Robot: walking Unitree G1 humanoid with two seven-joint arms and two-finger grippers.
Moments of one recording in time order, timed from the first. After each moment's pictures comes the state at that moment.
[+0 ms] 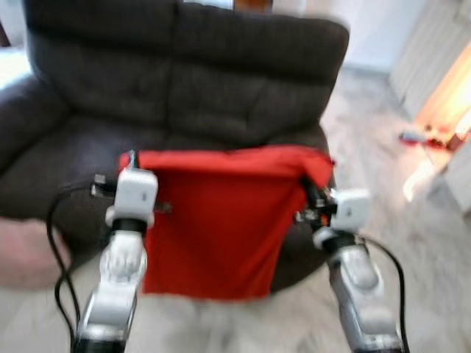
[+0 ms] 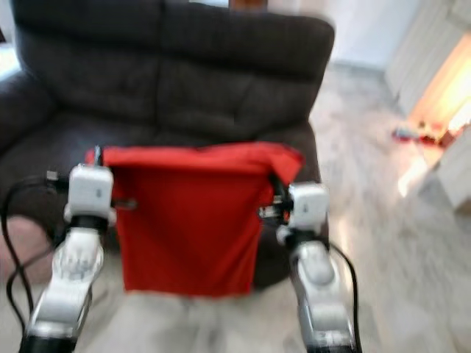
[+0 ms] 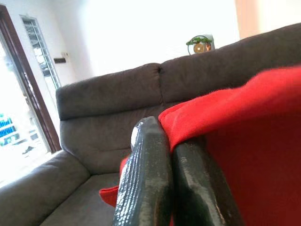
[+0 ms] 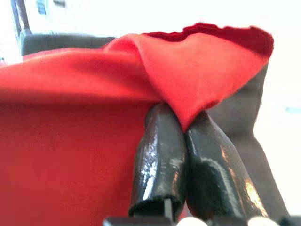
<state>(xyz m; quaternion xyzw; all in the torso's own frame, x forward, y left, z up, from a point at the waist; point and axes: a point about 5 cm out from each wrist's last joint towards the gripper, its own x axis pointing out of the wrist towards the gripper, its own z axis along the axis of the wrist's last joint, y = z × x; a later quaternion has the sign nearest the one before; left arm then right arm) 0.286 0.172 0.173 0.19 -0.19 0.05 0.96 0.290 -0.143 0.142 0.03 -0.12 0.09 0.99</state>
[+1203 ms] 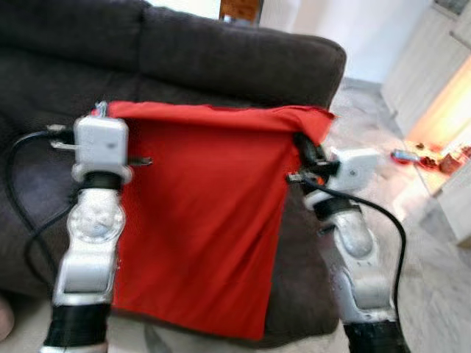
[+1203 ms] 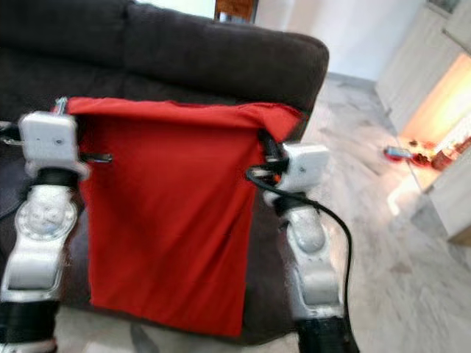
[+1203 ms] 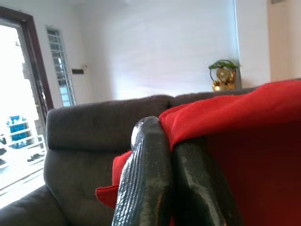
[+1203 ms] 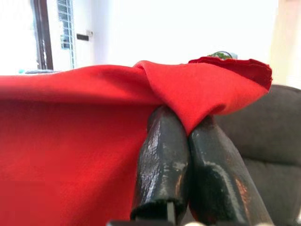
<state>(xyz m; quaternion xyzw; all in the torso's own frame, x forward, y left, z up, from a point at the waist) 0.294 0.194 0.248 0.16 -0.27 0.10 0.94 0.304 -0.116 0.200 0.06 -0.19 0.13 0.97</state>
